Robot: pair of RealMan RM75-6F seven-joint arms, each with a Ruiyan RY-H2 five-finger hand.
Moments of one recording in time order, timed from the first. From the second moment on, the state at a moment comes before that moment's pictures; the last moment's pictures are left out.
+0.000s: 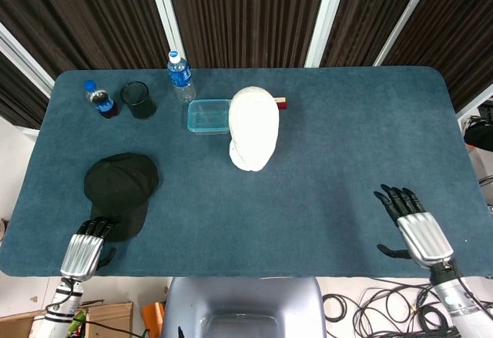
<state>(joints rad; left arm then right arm) -0.18 -1.72 0.04 -0.82 1.59 1.48 -0.01 0.23 -1.02 -0.04 -1.73 -1.55 1.31 -0.02</state>
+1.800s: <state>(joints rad) -0.38 -1.84 -0.06 -0.47 1.63 1.87 -0.11 0.21 -1.02 -0.03 -1.64 -1.54 1.25 0.12</state>
